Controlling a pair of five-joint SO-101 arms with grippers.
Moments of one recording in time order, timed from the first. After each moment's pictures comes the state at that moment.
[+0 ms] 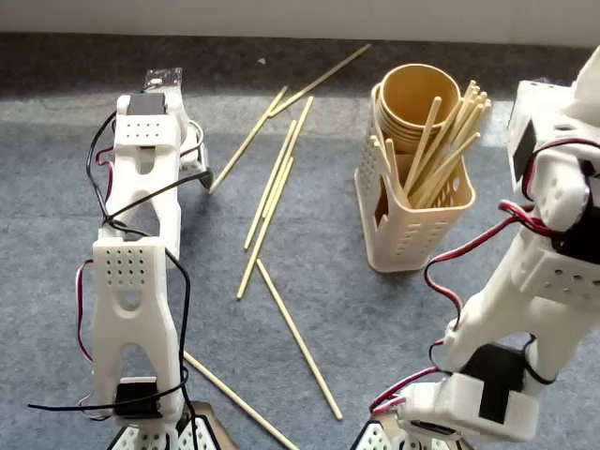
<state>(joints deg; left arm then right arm) -8.4 55.5 -56.4 92.7 12.3 11.4 -4.8 -59.7 100.4 9.0</state>
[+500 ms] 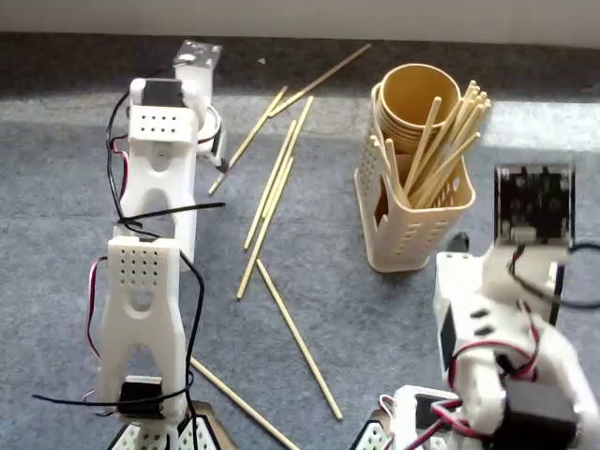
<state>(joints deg) -3.4 55.5 -69.3 99.0 -0.7 4.7 -64.5 21.2 87.5 11.7</state>
